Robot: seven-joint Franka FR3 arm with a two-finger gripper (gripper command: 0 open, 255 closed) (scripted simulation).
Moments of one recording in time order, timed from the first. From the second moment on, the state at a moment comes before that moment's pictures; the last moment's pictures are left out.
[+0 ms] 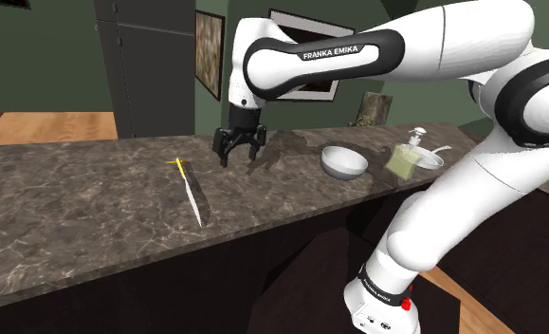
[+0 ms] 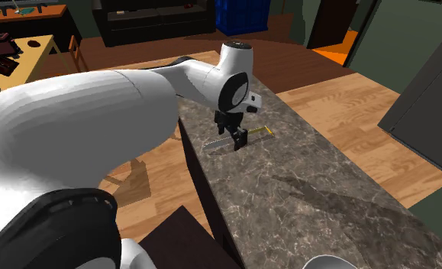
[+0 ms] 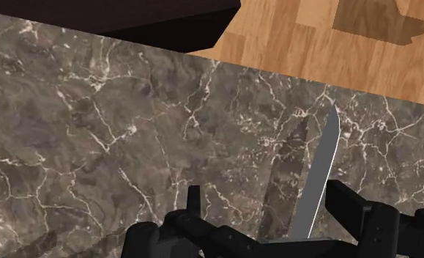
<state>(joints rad) -0.02 -0.26 0.31 -2.18 0.13 1.92 0.42</state>
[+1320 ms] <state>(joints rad) 0.04 0.33 0.36 -1.82 -0.12 2.11 0.85</state>
